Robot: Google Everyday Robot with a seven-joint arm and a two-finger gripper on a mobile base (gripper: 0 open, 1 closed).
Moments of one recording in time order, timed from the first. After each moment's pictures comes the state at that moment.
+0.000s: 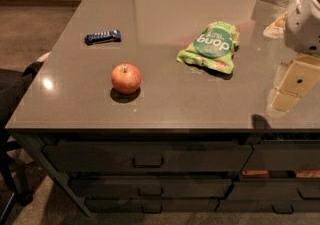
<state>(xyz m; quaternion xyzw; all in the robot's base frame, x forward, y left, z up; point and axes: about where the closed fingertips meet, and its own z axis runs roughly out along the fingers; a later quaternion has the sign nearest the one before) 0.438 -0.217 0.976 -0.60 0.78 -0.03 0.16</state>
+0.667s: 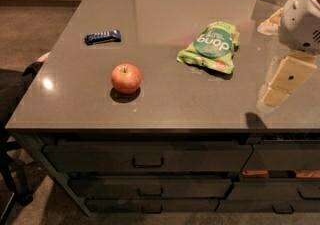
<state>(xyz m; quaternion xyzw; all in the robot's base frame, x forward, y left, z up) 0.446 -0.204 0.979 -0.60 0.78 -0.02 0.19</state>
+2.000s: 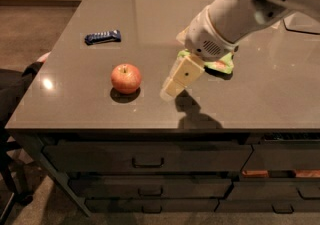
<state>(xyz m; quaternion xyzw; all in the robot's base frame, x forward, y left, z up) 0.521 -0.047 0.928 -0.59 0.74 0.14 0.29</state>
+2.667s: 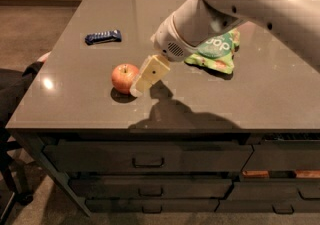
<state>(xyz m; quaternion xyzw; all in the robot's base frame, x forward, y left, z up) 0.557 0.015 0.909 -0.58 0.73 0.17 0.31</state>
